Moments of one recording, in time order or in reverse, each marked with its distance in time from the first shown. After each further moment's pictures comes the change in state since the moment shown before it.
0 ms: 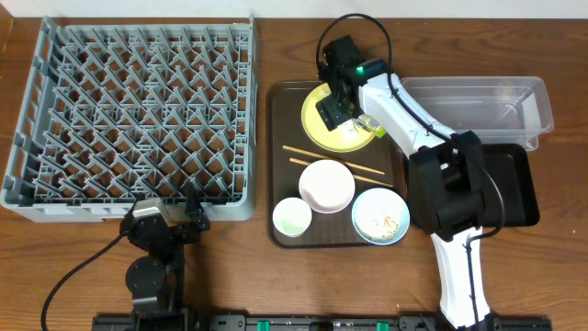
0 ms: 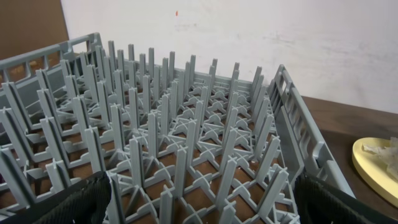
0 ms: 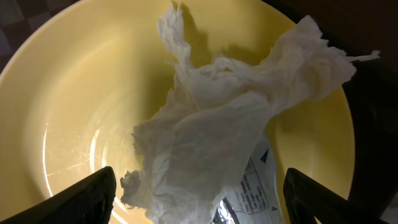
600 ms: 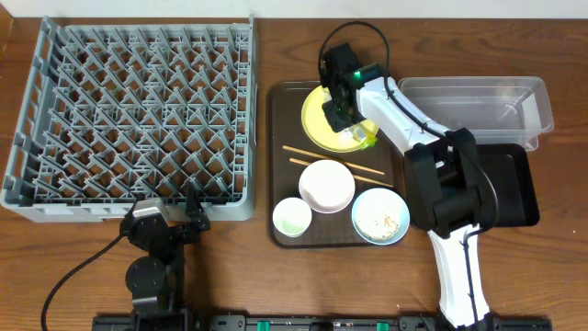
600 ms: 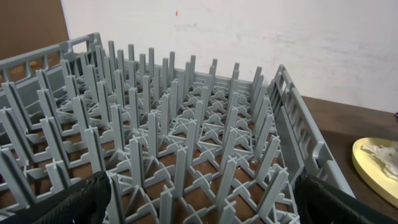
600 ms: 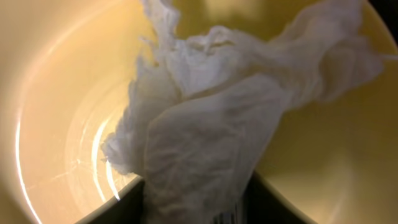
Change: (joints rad) left arm 0.000 0.000 0.000 0.000 0.000 0.000; right arm 0.000 0.029 -0.026 0.011 -0.013 0.063
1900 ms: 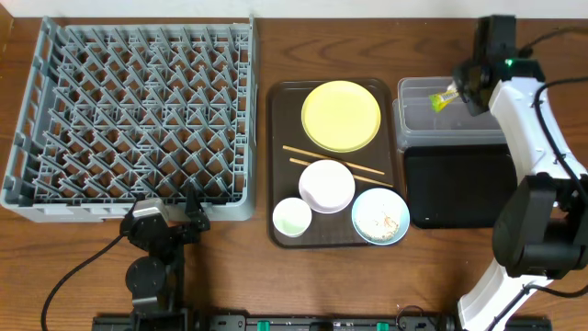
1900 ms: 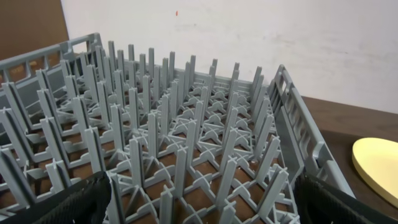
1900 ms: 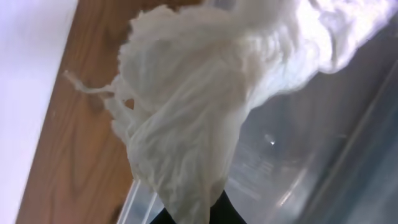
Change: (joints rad) left arm 0.000 0.000 0.000 0.000 0.000 0.000; right arm -0.463 -0.404 -0.290 0.150 0.140 1.159
